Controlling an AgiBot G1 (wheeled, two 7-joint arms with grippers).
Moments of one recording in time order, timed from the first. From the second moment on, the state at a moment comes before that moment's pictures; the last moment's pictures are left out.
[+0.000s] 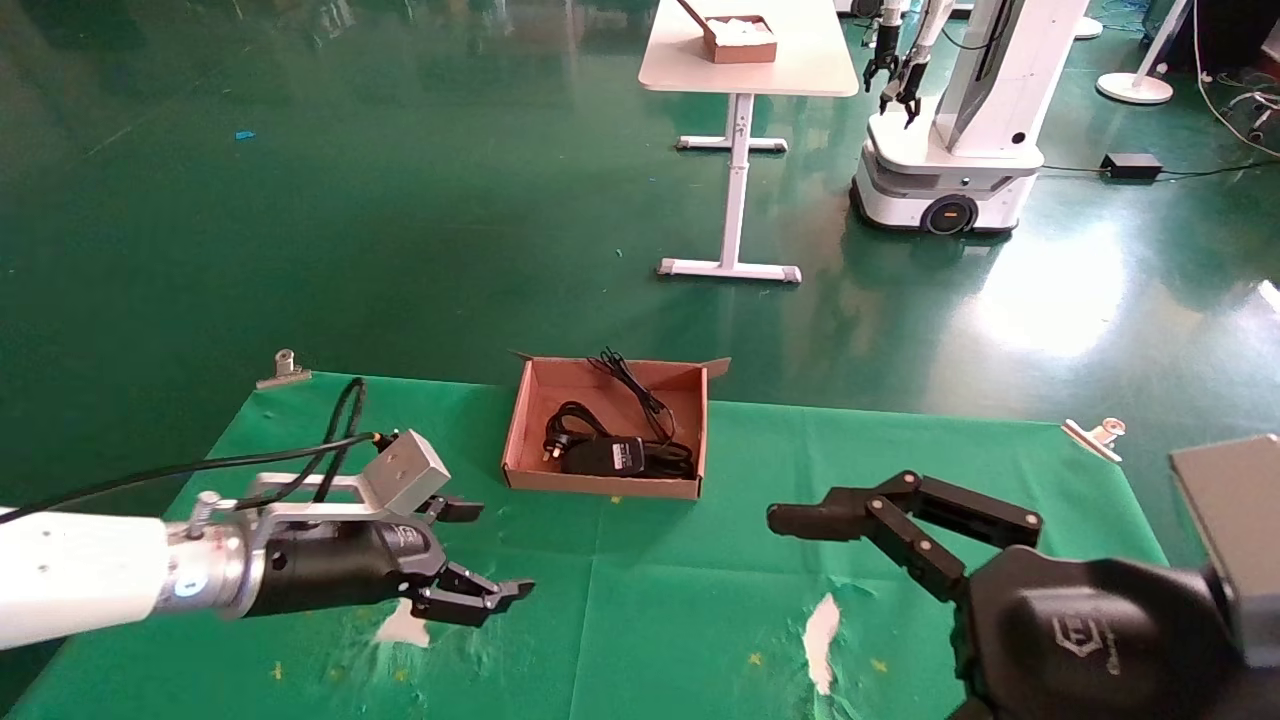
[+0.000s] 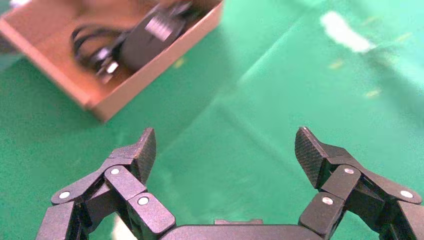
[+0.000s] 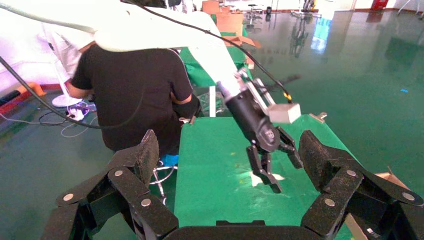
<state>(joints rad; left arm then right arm) -1.39 0.88 0.73 -0.89 1.39 1.09 -0.41 1.08 -0.61 -0.28 1.28 -0.73 -1.50 0.19</state>
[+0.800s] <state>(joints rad) -1.10 0.64 0.32 -1.25 0.79 1.46 -0.21 1.08 -0.61 -0.28 1.28 -0.73 -1.50 0.19</state>
